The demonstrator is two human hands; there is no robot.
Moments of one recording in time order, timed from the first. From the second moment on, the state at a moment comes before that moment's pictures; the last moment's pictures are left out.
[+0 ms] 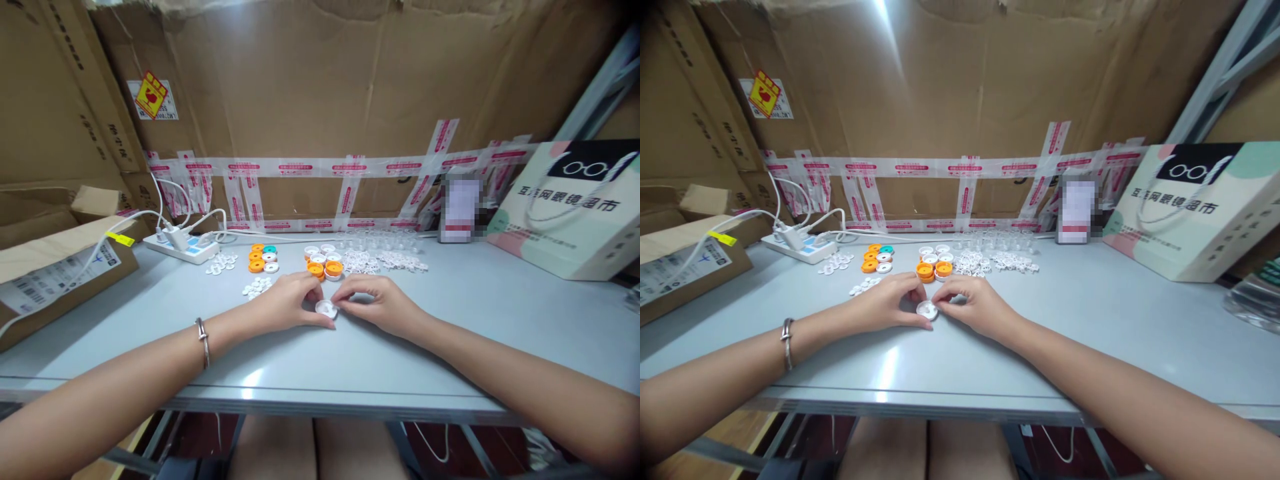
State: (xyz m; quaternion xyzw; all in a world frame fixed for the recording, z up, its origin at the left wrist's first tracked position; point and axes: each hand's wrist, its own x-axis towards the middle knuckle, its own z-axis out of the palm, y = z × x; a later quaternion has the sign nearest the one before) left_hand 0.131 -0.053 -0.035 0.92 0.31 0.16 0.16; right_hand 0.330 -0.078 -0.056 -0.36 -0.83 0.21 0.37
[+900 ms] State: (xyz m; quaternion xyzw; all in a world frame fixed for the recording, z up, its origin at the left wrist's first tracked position) left_hand 0.130 -0.054 -0.033 0.93 0.29 0.15 0.17; right_hand 0.335 -0.079 -0.058 -0.28 -0.89 0.13 0.33
